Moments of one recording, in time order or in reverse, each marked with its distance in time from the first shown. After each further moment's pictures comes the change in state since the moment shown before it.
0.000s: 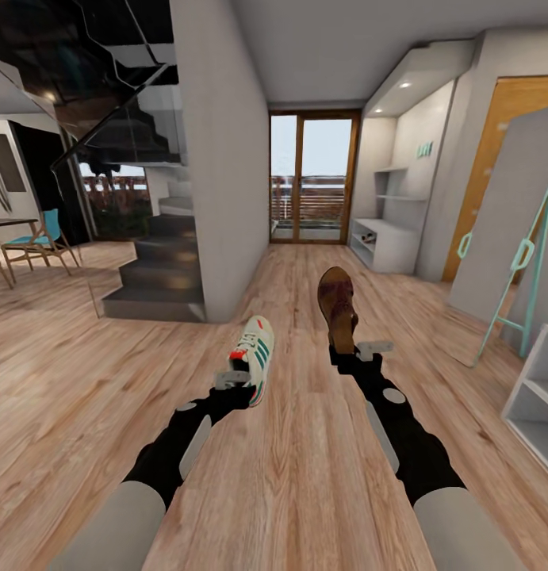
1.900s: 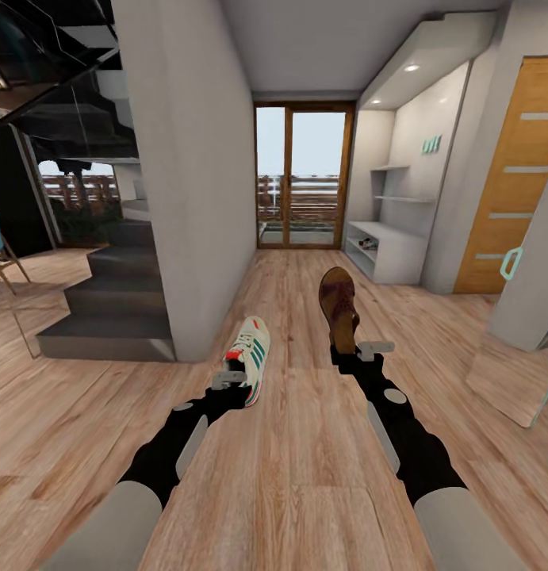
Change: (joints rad) left arm 0.000 0.014 0.006 0.000 -0.008 -0.001 0.007; right arm 0.000 -0.002 -0.005 0.003 -0.003 -0.004 -0.001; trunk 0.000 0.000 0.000
